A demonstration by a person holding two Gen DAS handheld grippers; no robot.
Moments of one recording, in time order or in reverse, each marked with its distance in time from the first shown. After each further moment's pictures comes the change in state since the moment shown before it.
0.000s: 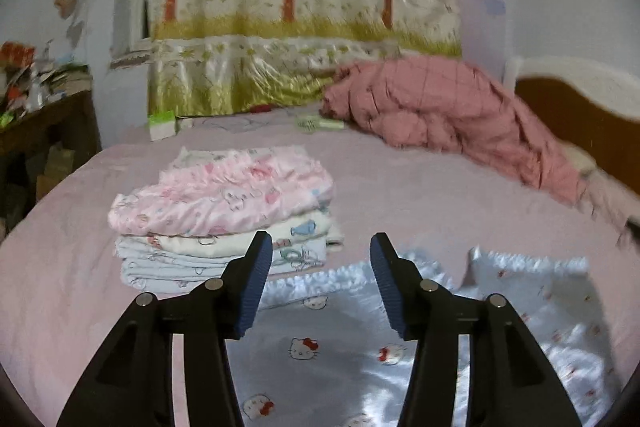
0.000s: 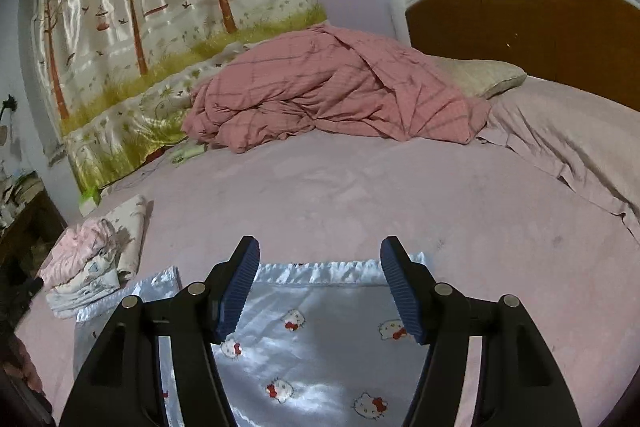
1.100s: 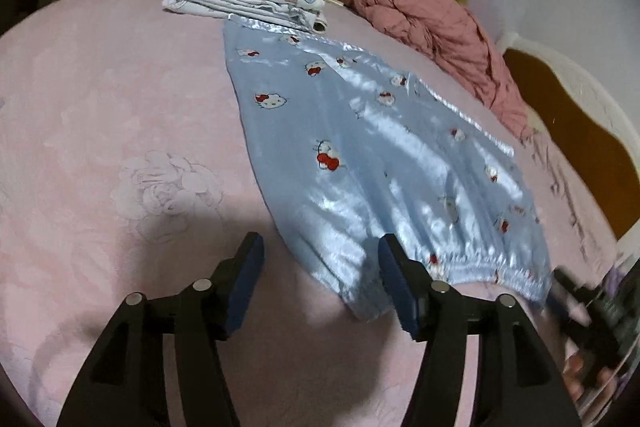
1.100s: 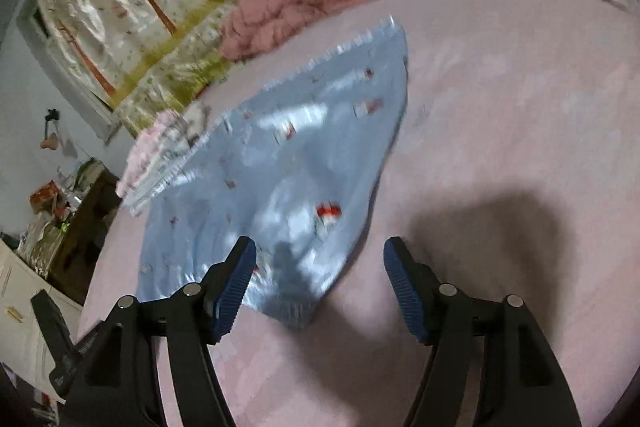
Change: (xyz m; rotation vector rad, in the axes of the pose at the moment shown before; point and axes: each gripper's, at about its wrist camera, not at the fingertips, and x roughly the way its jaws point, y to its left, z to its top) left arm -0.148 -0.017 -0.222 -0.298 0.362 -0.145; right arm -0.155 -0.040 -0.244 0.238 0.286 0.205
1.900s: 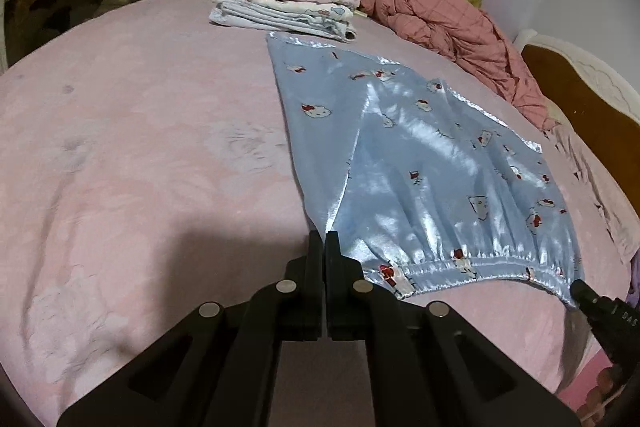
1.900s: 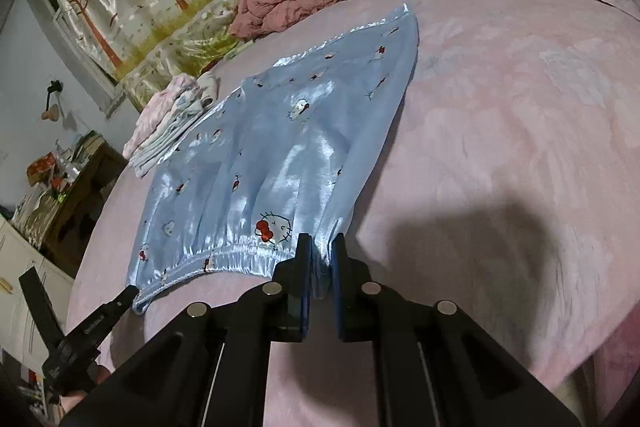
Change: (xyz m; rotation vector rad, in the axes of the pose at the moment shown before) left arm -0.052 0.018 -0.042 0.055 -0.058 0.144; right arm -0.038 0.034 -0.068 -0.068 0.011 -0.011
